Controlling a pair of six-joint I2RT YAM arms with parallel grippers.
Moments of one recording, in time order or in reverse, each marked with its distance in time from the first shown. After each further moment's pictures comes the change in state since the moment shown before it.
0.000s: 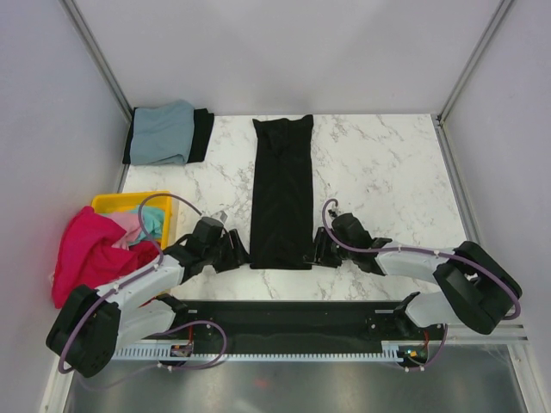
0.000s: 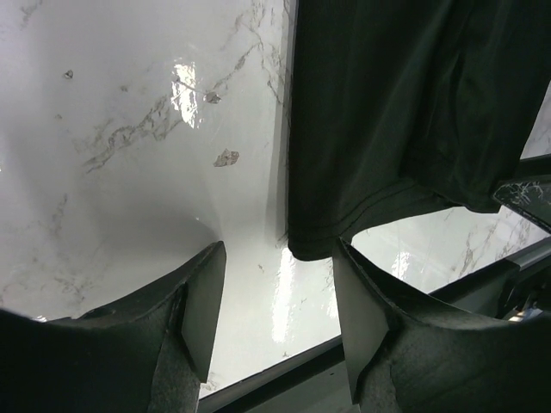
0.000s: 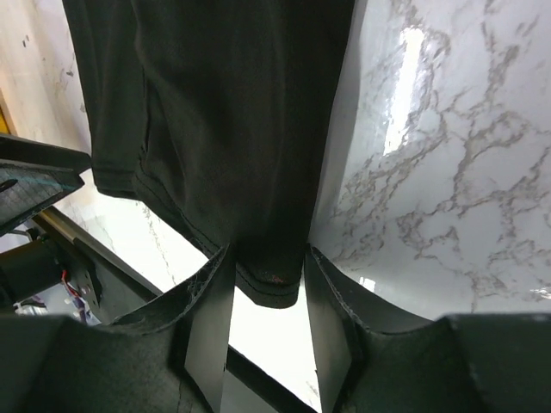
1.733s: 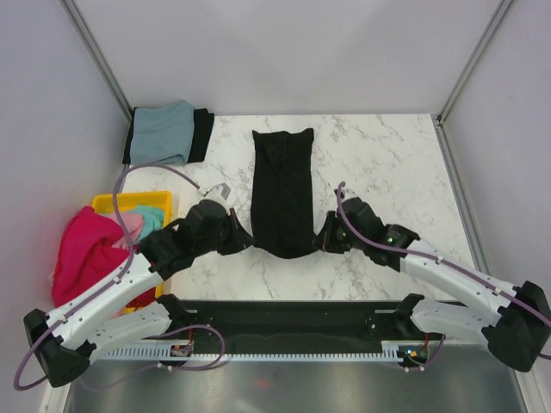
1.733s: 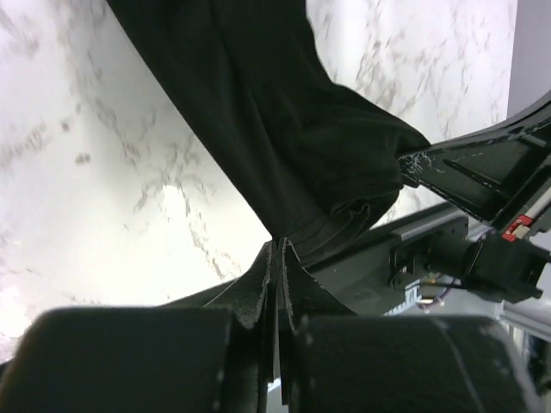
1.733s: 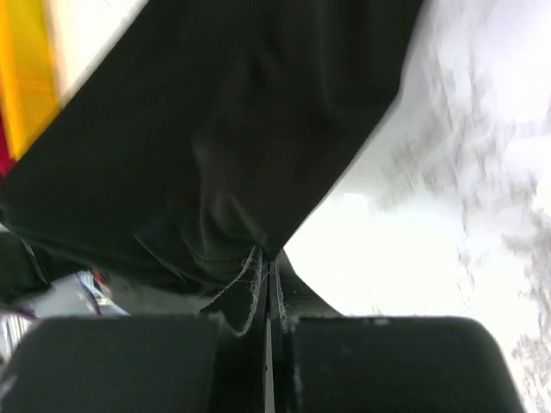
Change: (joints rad) left arm -0.266 -0.213 0.404 -0.423 -0.210 -0.111; right arm 0.079 -0.336 0.217 -0.498 0.169 -0.040
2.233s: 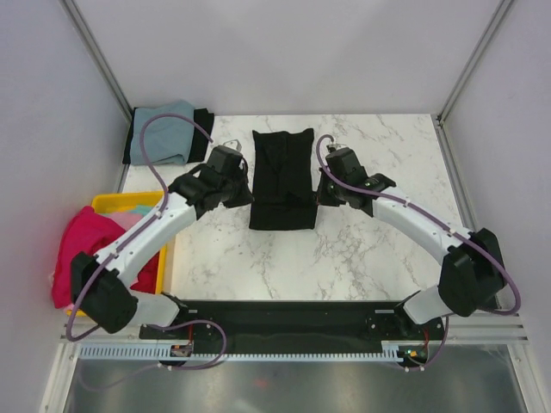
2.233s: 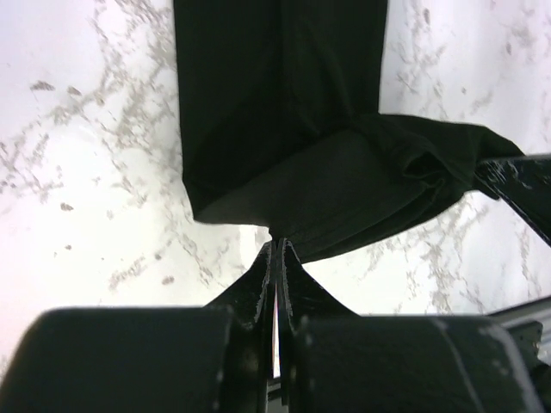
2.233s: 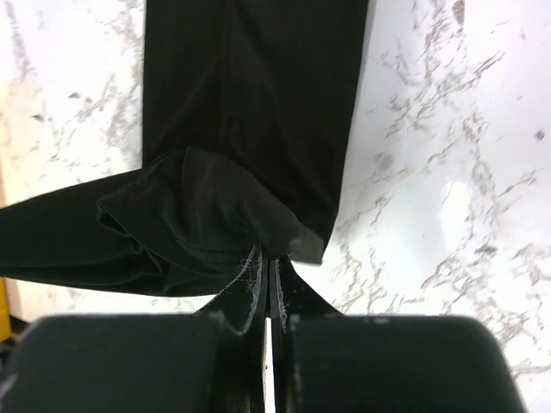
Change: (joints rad) left arm 0.208 0.481 0.413 -0.032 -0.042 0.248; right arm -0.196 0.431 0.468 -0.070 0.096 -0.242
